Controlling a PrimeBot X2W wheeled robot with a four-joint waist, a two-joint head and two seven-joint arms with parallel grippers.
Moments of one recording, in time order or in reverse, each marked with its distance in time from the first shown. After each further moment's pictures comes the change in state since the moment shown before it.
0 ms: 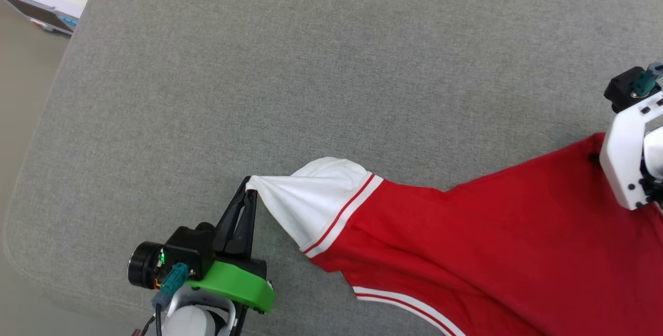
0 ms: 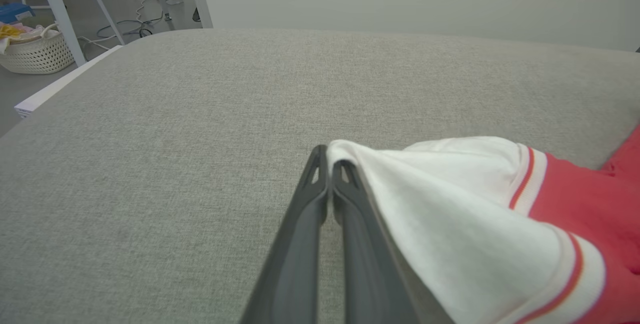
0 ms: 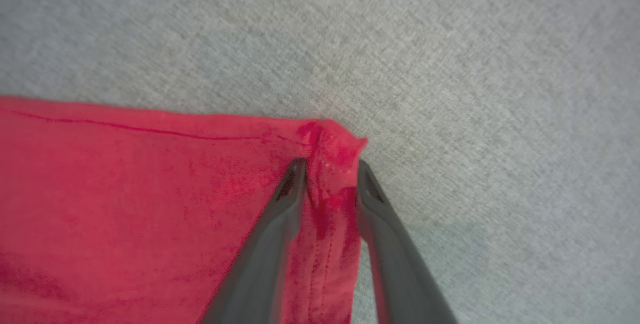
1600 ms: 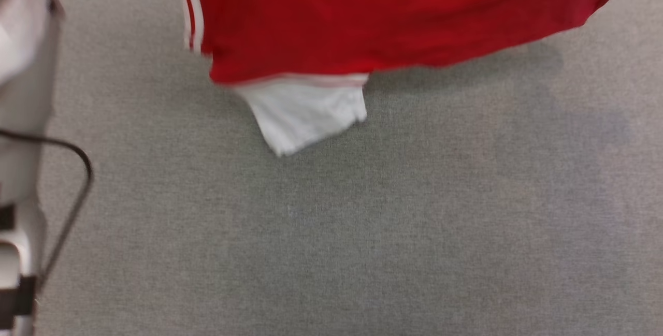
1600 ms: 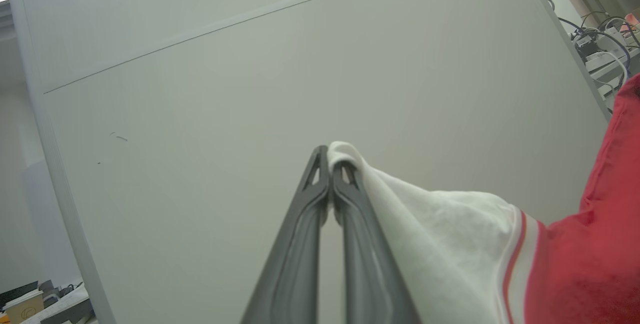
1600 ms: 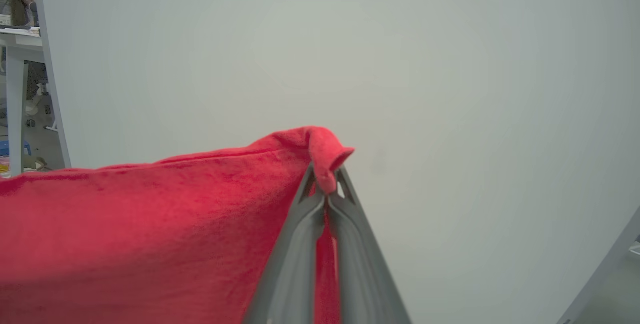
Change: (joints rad) left arm -1.155 0.280 -0.099 0.038 -0.062 -0.075 0.128; right arm -0.462 0.213 -0.544 -0.171 -0.213 0.000 -0.523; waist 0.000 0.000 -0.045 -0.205
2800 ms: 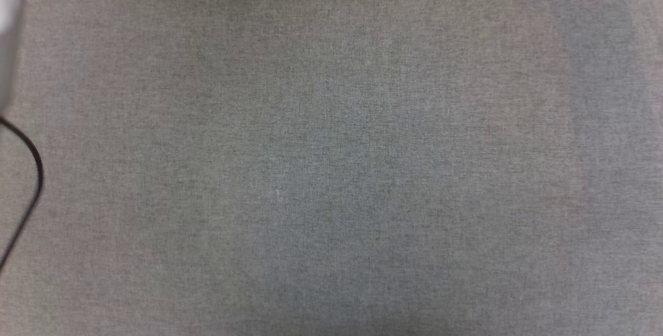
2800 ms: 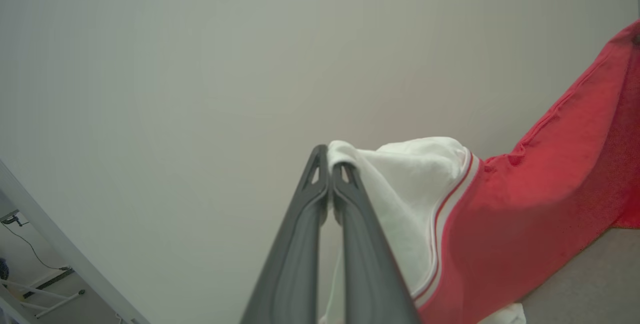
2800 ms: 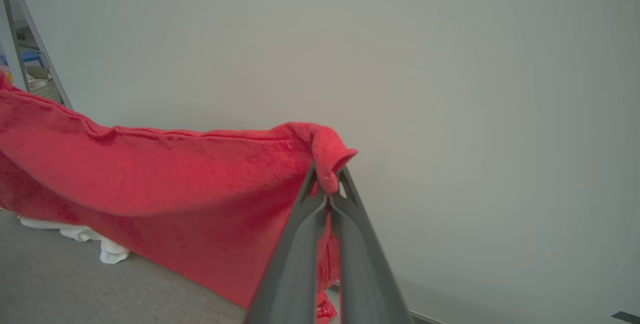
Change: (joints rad) left arm -0.129 0.131 -0.232 0.296 -0.114 0.016 -0.129; right arm -0.254 0.070 0.339 0.507 0.055 0.000 -0.352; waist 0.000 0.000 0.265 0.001
